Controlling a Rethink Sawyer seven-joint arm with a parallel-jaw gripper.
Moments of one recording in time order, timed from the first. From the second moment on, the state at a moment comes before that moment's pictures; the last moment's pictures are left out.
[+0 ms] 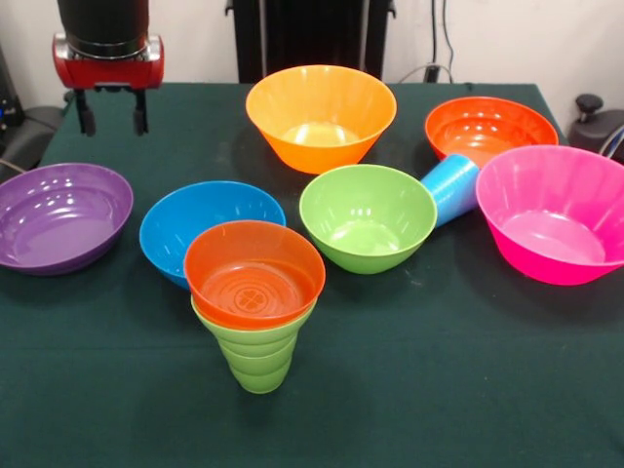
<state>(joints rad) -0.59 -0.61 0.03 1.56 -0.31 0.66 1.23</state>
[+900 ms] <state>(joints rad) -0.60 -0.64 0.04 1.53 -0.23 0.65 1.23</state>
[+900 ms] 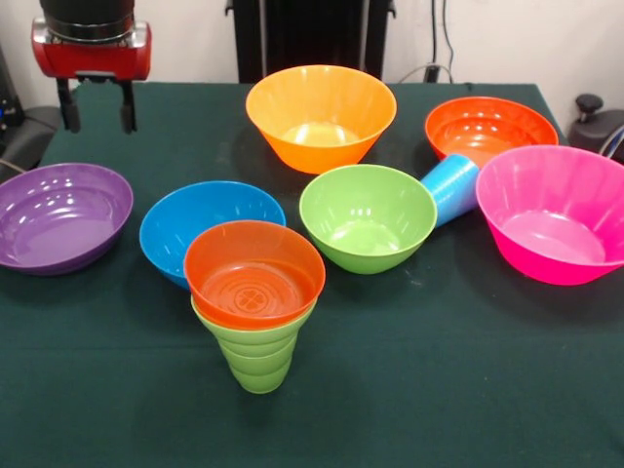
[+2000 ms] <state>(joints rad) -0.82 -0.49 -0.05 1.39 -0.12 0.58 1.27</state>
